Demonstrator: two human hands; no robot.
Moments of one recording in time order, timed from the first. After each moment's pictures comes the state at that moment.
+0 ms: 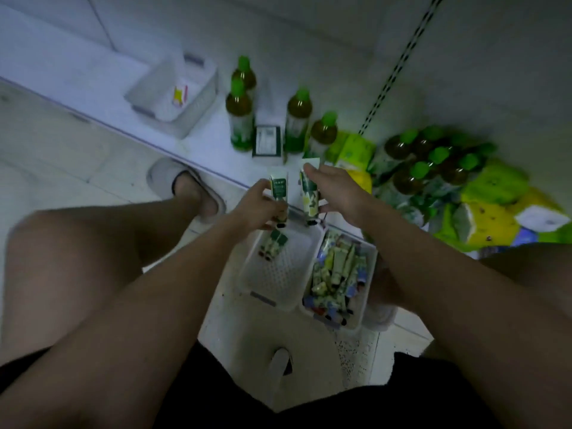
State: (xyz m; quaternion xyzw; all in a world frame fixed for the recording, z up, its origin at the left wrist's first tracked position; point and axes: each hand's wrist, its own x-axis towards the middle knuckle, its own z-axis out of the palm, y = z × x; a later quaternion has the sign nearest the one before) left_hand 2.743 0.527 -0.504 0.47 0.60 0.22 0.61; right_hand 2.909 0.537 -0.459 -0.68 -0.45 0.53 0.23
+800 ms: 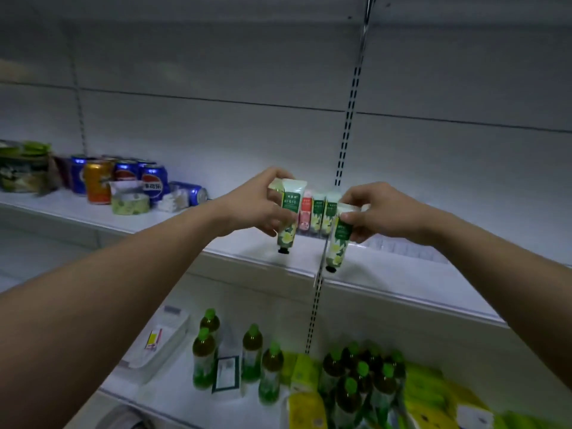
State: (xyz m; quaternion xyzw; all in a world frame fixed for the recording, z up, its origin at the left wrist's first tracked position) left_hand 2.781 0.571 -0.059 0.80 0.33 0.33 0.39; right_hand 3.012 0.504 -0.039 -0.61 -0.72 0.17 0.29
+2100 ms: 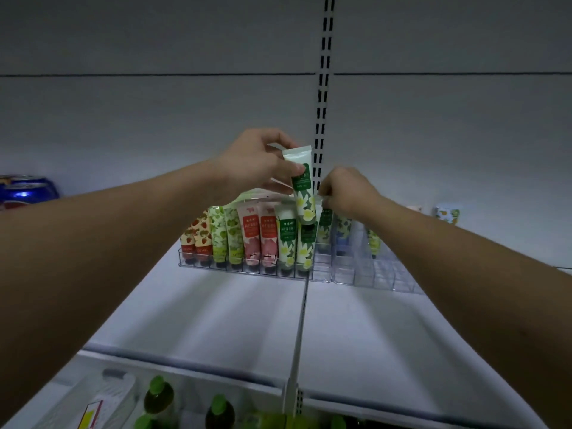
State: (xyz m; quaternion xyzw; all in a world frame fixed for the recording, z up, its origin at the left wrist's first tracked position) left_hand 2.910 0.749 -0.026 0.77 0.28 0.40 0.41; right_hand 3.102 0.757 -0.068 -0.71 -0.66 -0.11 0.23
